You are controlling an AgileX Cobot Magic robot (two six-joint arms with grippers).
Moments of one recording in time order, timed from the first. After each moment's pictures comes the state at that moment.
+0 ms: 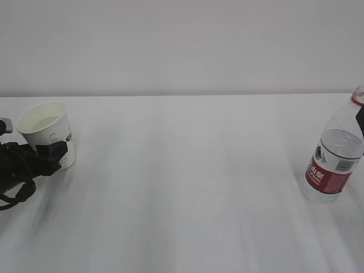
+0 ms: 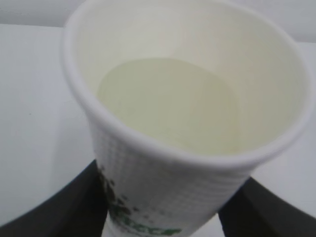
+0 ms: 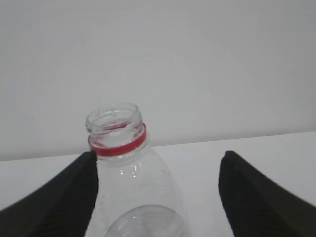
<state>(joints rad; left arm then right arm) -0.05 2.04 -0.50 0.21 -1.11 -0.24 0.04 1.38 -0.11 -0.01 -1.15 0.12</state>
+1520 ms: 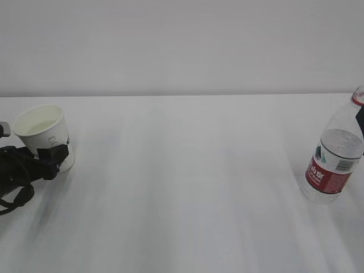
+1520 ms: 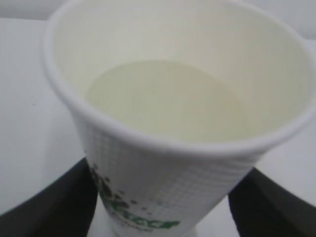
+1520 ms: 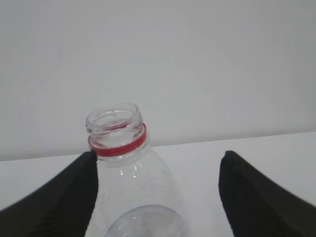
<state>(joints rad) -0.05 2.03 -0.47 0.20 -1.13 -0.24 0.04 1.38 -0.11 -0.01 -1.15 0.12</state>
